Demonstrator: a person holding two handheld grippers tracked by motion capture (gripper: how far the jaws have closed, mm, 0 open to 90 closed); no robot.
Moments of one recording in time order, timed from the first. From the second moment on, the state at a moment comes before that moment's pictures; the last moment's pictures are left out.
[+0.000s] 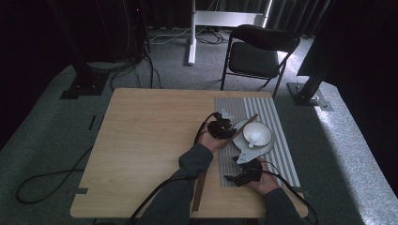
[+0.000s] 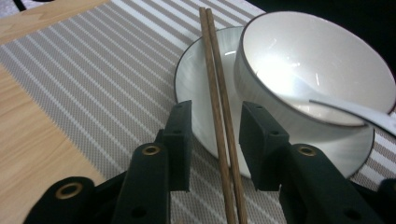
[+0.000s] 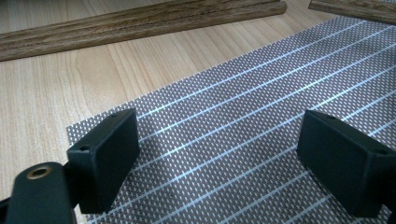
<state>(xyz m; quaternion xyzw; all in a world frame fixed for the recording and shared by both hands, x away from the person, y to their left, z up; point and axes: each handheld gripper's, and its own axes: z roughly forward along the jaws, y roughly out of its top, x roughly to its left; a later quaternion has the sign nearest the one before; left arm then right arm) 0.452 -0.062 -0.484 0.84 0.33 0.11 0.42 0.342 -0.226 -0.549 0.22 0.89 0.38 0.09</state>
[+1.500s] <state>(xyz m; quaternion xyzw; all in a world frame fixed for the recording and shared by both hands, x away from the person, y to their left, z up) 0.395 -0.046 -0.520 0.87 0.30 0.16 0.37 0.312 -0.292 -0.488 0.28 0.83 0.44 0.16</state>
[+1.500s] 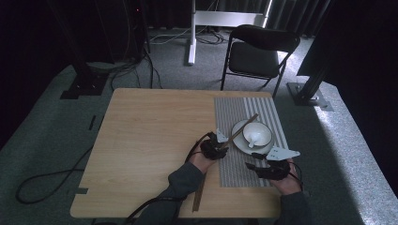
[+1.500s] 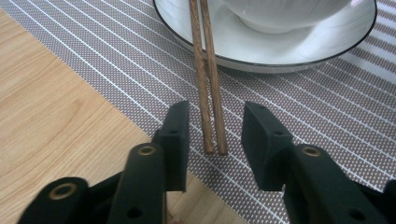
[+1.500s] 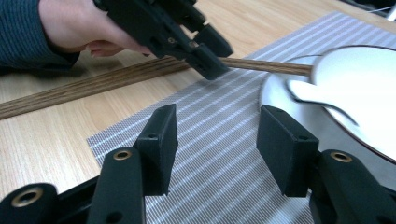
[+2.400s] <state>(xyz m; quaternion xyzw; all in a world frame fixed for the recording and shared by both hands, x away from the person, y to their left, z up) 0.415 -0.055 -0.516 0.88 0.27 0.16 0.36 0.324 -0.369 -0.467 0.38 0.79 0.42 0.25</state>
